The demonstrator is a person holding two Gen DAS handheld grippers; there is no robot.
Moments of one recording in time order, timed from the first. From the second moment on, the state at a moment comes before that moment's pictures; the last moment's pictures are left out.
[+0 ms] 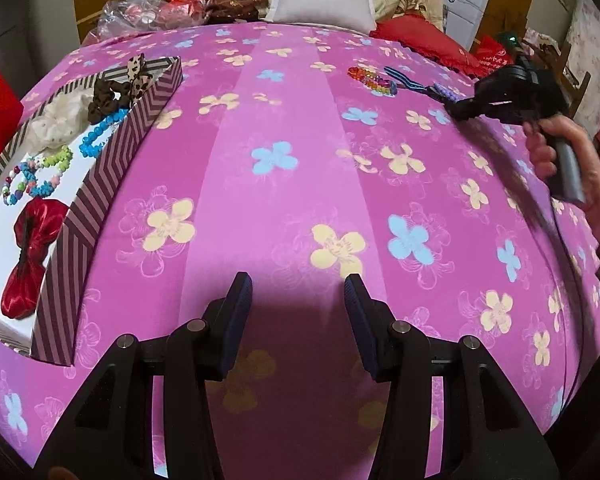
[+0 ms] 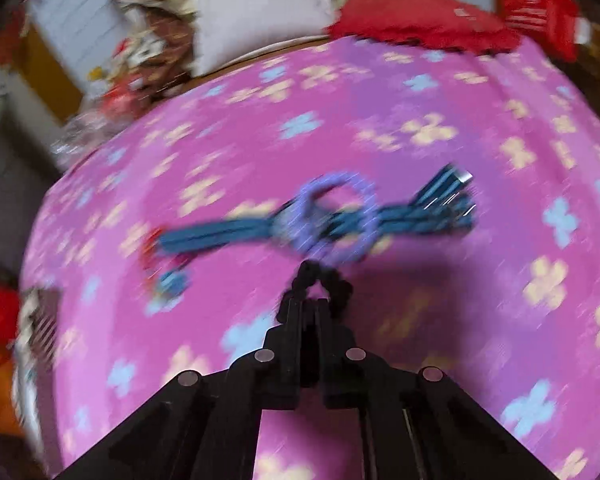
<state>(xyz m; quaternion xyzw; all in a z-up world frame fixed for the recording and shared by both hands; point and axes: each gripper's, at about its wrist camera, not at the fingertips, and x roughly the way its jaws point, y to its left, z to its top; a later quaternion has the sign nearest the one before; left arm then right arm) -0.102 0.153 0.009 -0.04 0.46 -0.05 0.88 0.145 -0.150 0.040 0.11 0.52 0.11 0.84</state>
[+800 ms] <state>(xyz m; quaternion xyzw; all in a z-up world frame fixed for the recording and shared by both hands) -0.110 0.157 0.010 -0.06 0.45 -0.07 0.89 0.137 -0.133 0.066 -0.01 0.48 0.05 0.87</state>
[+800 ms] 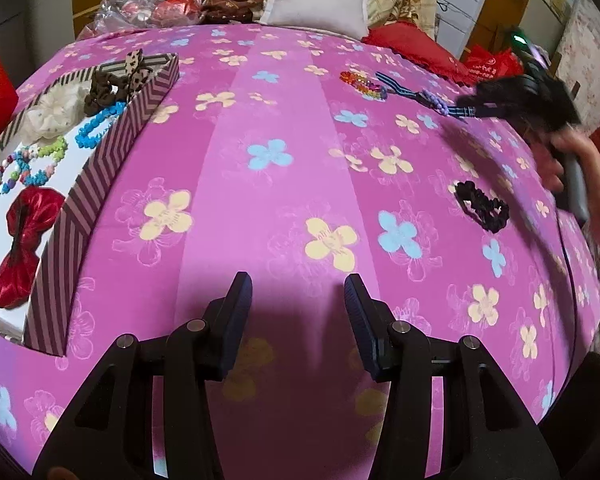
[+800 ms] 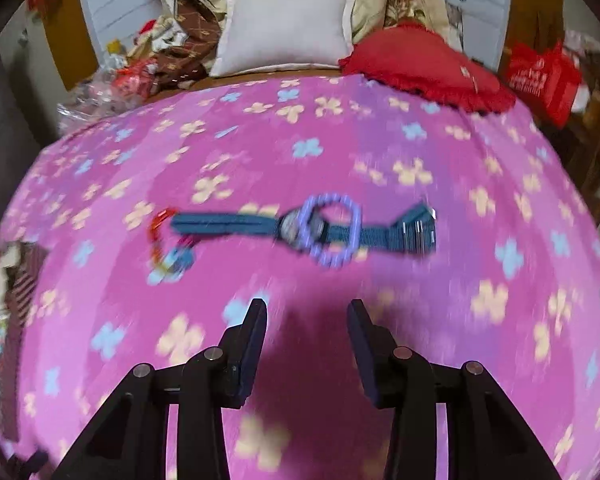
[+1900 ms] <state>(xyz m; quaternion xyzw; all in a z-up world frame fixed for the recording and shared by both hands) -0.103 0.113 0.053 -0.02 0.44 -0.09 0.89 -0.039 -0.197 0.042 0.08 0.48 0.10 0.87</state>
